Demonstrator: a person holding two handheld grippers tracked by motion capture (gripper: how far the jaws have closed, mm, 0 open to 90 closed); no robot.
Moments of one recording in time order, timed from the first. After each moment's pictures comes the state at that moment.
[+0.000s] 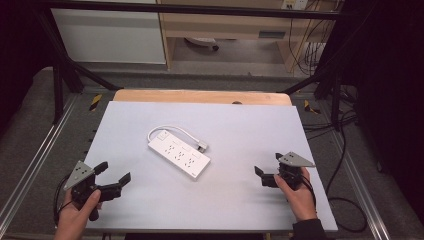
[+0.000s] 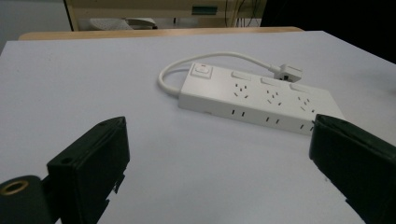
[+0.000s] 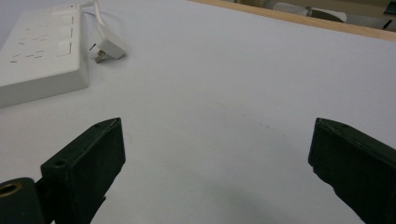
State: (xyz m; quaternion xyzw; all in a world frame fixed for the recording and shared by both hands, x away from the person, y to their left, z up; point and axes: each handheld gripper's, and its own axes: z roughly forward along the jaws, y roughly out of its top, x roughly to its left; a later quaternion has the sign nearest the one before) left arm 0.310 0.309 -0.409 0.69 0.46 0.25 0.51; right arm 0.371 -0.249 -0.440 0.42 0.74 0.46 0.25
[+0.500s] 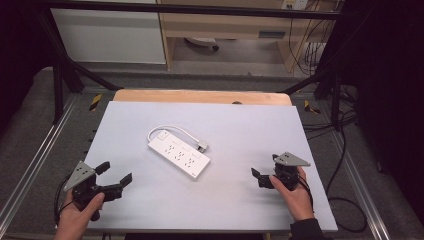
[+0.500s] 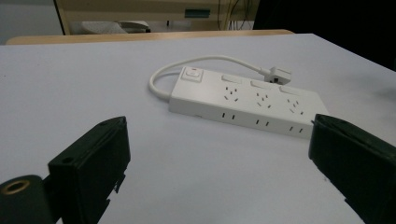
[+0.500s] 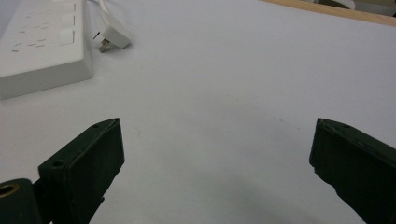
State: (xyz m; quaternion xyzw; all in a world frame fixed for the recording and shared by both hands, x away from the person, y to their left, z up) left arm 0.308 0.304 -0.407 0.69 0.44 0.24 0.52; right arm 0.372 -0.241 -0.442 0.42 0.75 0.45 0.24
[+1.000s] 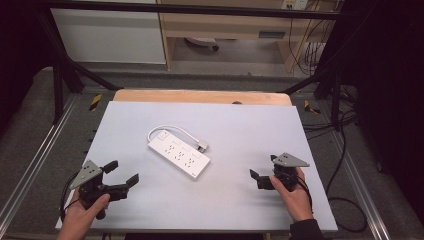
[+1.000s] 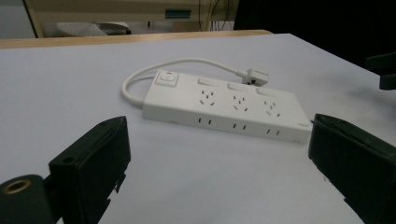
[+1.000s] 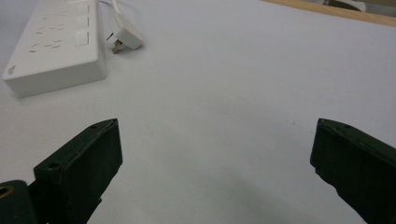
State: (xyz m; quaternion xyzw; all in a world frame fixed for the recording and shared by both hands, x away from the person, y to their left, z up) left arm 0.316 0.288 -0.404 0.71 0.42 0.21 0.53; right arm 0.370 -0.237 -0.441 0.41 0.76 0.45 0.23
